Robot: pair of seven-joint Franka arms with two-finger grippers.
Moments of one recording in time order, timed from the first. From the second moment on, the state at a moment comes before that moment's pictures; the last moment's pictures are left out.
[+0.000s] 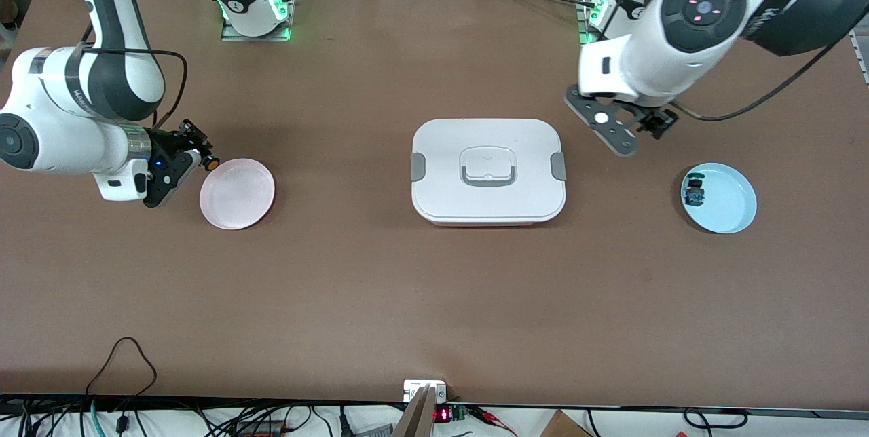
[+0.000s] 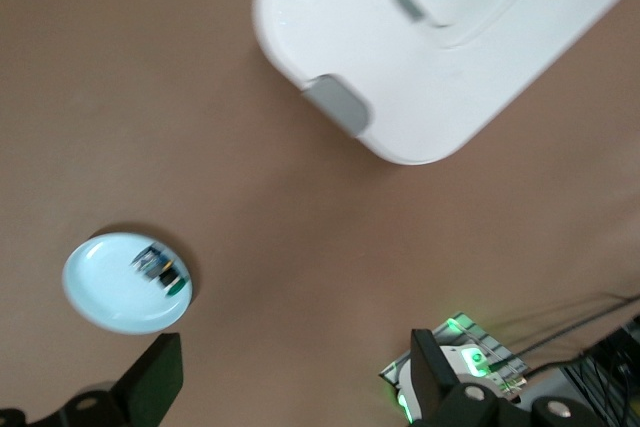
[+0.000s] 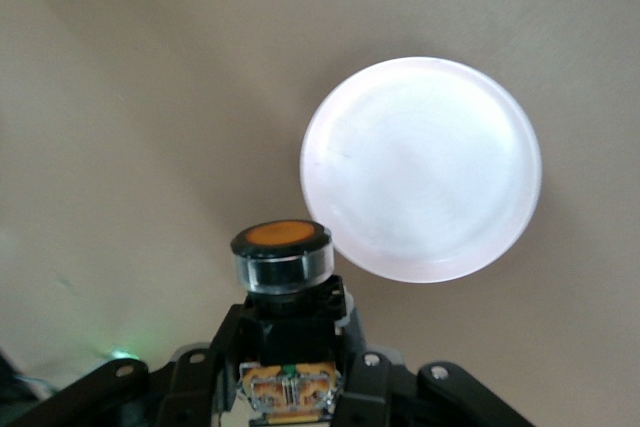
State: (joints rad) left arm 0.14 0.29 -0.64 -1.37 0.24 1.29 0.29; right arm 0.11 0.25 -0.09 -1.86 0.09 1.79 -0.91
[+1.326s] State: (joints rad) left arm -0.03 -0.06 -0.09 -1.71 0.06 1.61 -0.06; right arm 0.14 0.31 -0.09 -2.23 -0.02 2.50 -1.32
